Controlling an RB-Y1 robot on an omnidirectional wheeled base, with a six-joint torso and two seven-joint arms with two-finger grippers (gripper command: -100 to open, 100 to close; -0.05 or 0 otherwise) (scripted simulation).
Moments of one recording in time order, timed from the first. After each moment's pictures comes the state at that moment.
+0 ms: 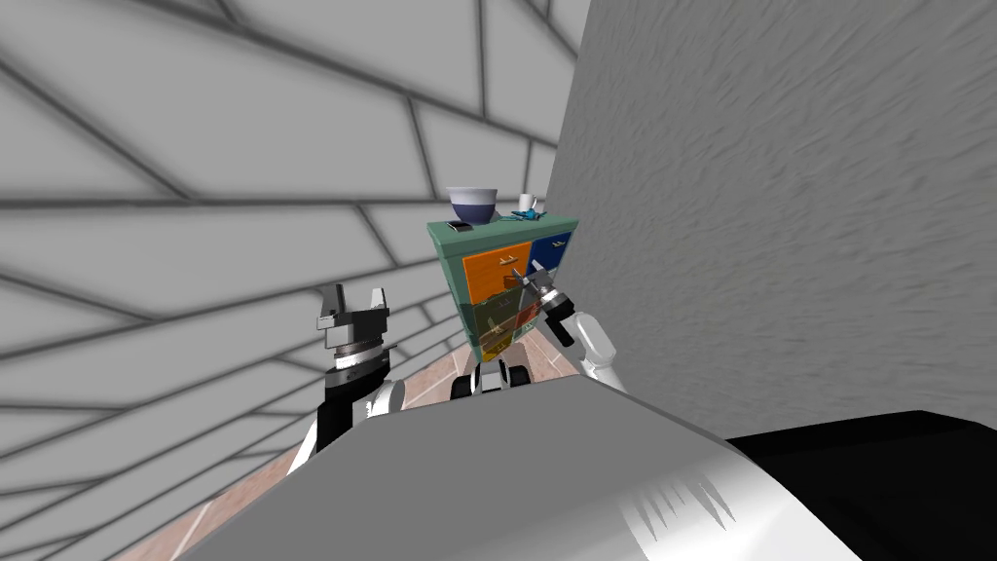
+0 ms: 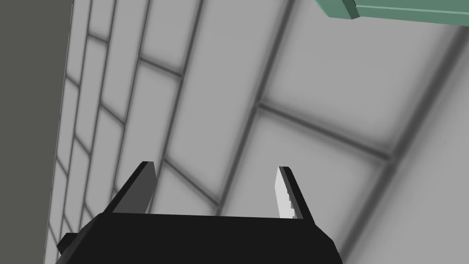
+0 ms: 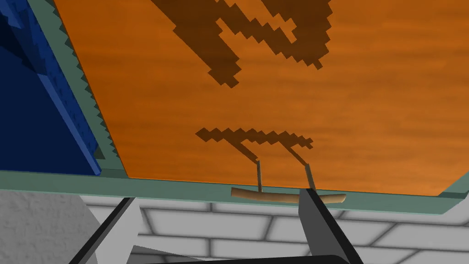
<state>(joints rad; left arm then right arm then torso) 0.52 0.03 0.05 -2.20 0.02 -0.61 0.15 0.16 -0.29 0.04 -2.13 1.27 -0.27 0.01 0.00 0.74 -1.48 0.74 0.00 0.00</state>
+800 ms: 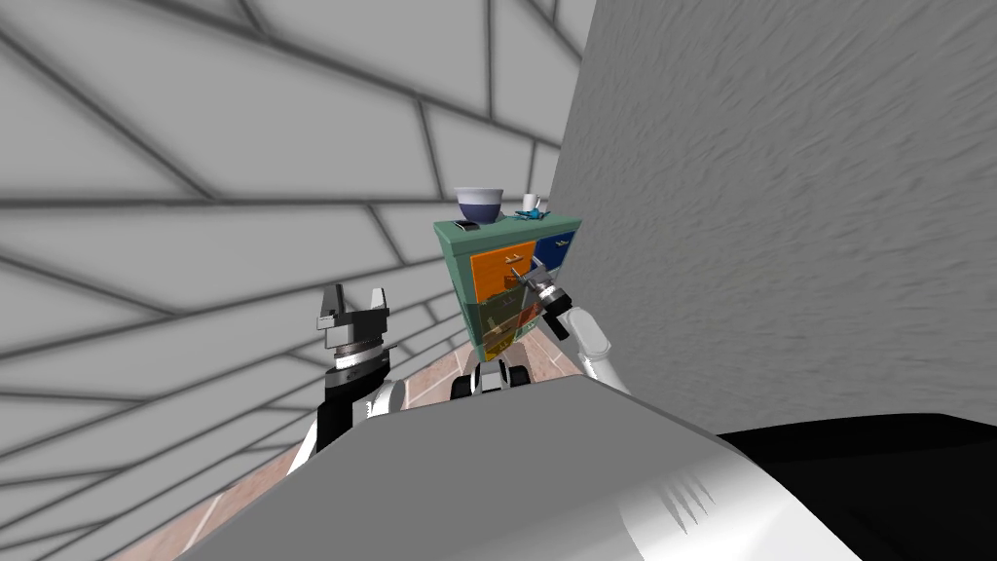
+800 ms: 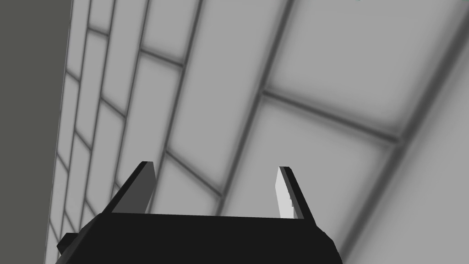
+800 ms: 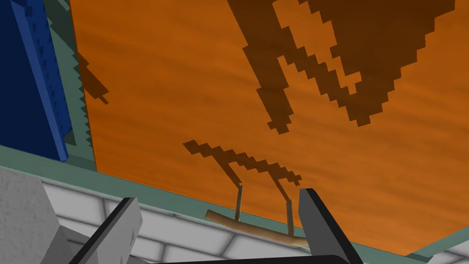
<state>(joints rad) 0.52 0.03 0.05 -2.20 0.02 -0.61 0.15 0.10 -0.30 0.03 -2.10 1.49 -0.24 0.02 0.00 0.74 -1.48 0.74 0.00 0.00</state>
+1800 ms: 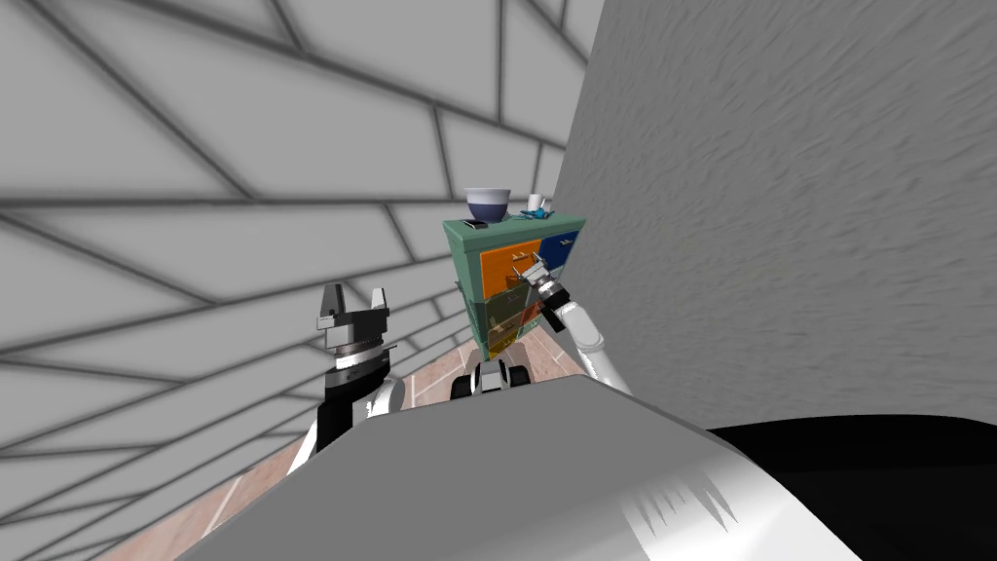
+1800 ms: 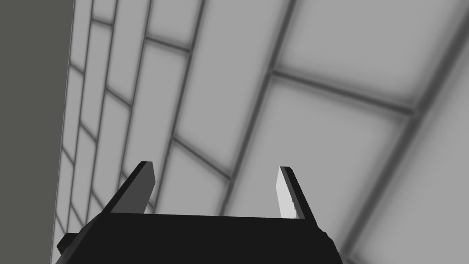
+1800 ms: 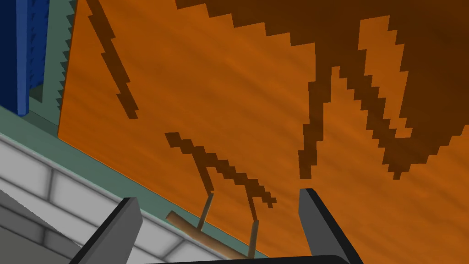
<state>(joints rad) 0.52 0.03 0.05 -2.20 0.02 -0.61 0.15 0.03 -0.32 0.03 -2.05 1.75 -0.21 0.05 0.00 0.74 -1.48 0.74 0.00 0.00</state>
